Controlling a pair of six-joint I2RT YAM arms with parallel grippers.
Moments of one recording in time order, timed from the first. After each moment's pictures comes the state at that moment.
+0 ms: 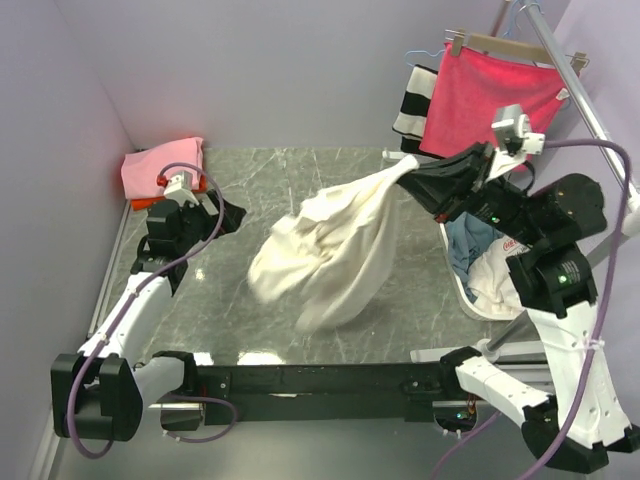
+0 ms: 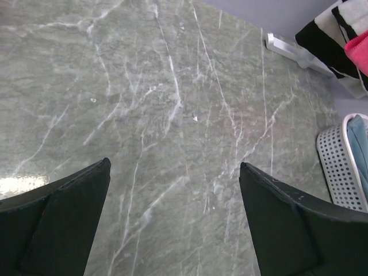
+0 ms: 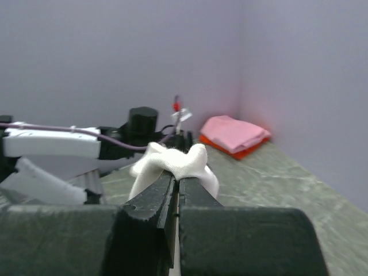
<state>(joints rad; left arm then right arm) -0.07 1.08 0.68 0.10 0.28 -0.50 0.32 0.94 1.51 -0.25 -0.69 0.31</state>
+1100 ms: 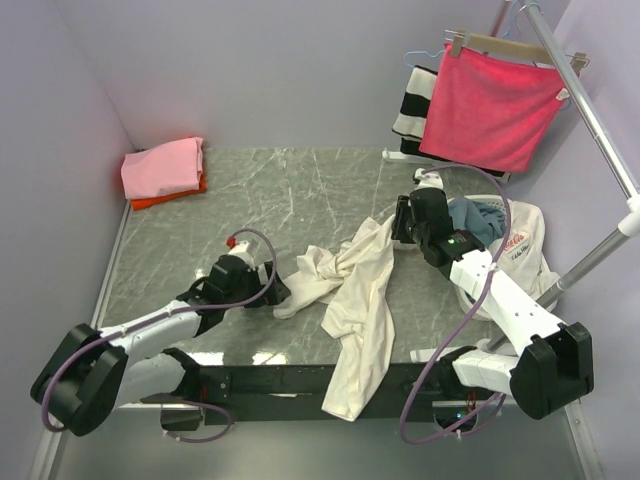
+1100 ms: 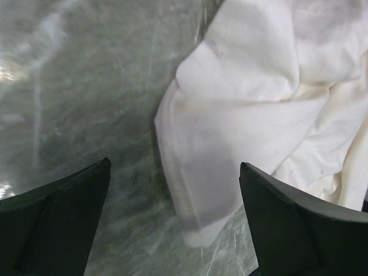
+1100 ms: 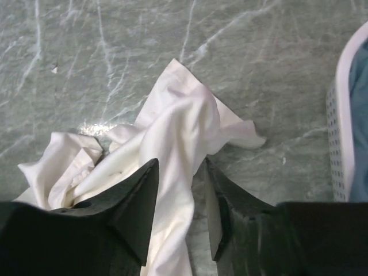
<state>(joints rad) -0.56 1.10 0.34 0.11 0.11 -0.65 0.38 1.19 0.92 -0.35 0.20 0.35</state>
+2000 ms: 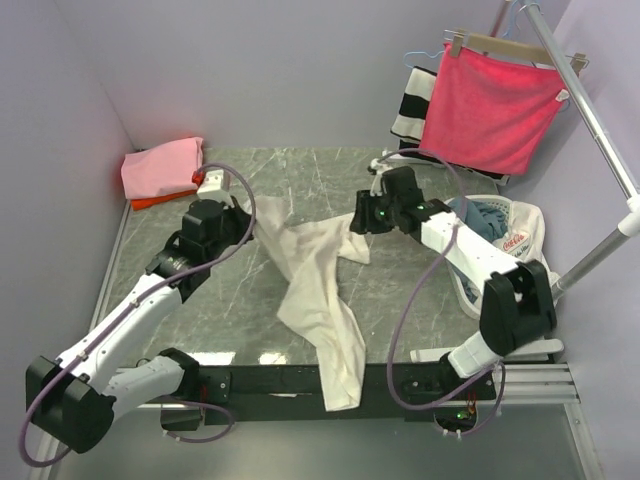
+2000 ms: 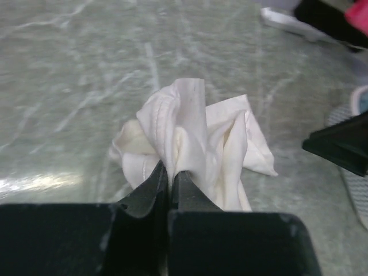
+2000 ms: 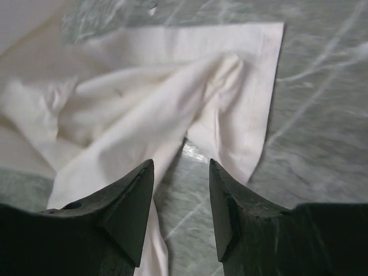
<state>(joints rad) -0.51 1.03 0.84 -0.14 -0.16 -0.50 0.39 1.49 1.12 -0.37 -0.19 0.28</state>
